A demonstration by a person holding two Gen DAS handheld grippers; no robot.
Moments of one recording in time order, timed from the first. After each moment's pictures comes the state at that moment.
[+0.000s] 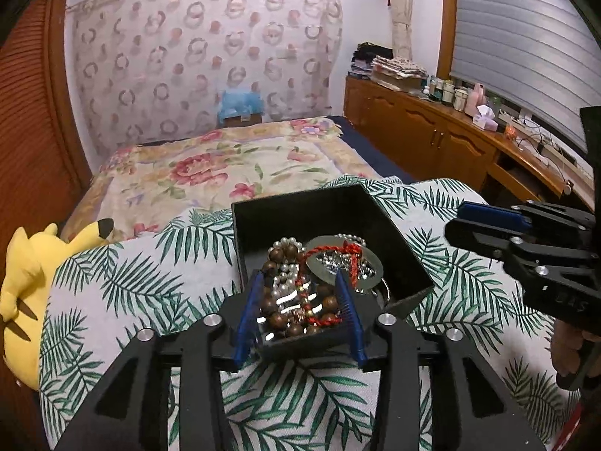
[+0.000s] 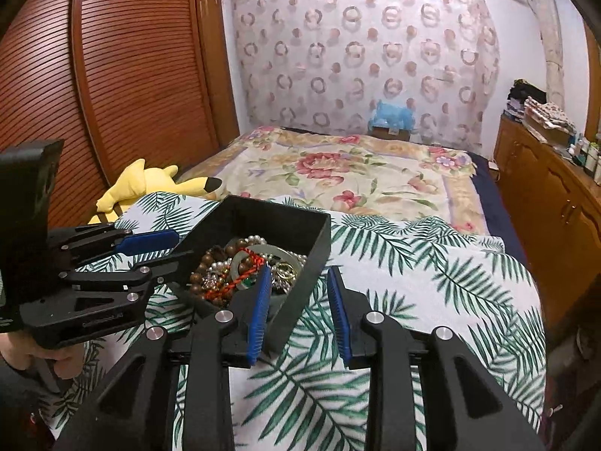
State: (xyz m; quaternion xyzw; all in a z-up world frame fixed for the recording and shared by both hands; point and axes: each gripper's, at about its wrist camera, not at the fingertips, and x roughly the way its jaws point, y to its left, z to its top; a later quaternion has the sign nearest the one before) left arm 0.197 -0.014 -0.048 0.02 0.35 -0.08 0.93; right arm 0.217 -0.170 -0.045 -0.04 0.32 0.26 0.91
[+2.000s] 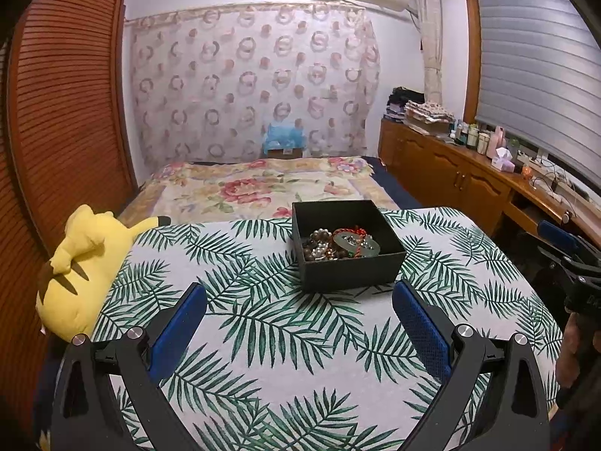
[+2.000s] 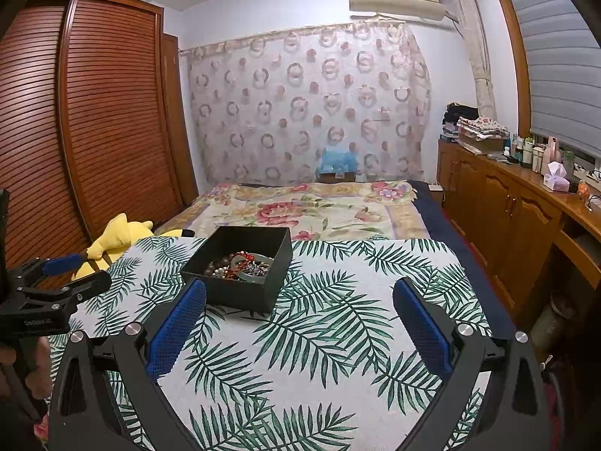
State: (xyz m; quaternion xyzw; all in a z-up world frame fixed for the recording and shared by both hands) left arm 0.060 0.008 -0.005 -0.01 0.28 0.00 0.96; right arm 0.094 -0.226 -0.017 0.01 0.22 0.17 0.96
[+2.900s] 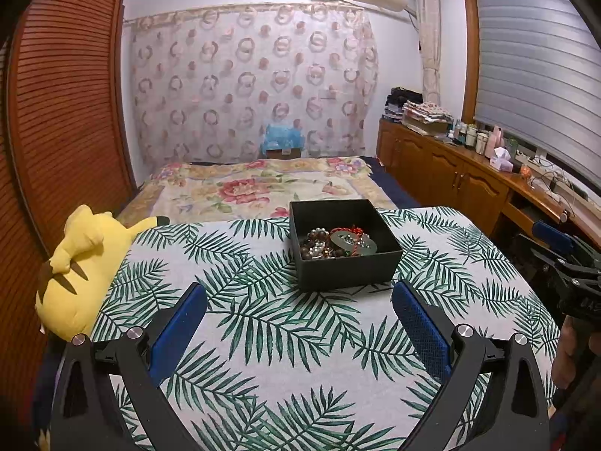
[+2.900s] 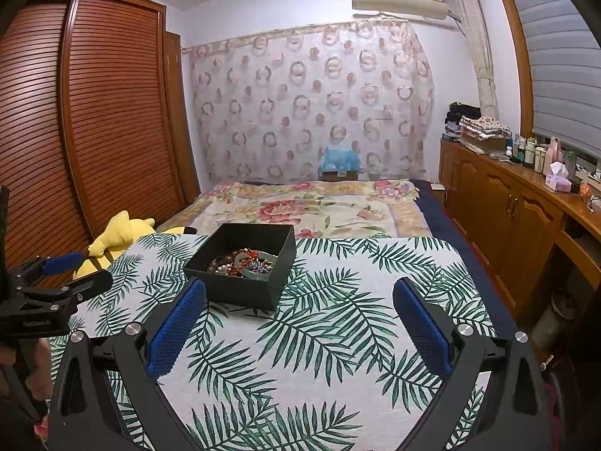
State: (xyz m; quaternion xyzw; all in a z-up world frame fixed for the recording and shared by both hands) left arm 0.058 0.007 -0.005 -0.01 0.28 0.00 0.96; right arm 0.090 -0.223 -0.020 0.01 0.22 0.17 0.96
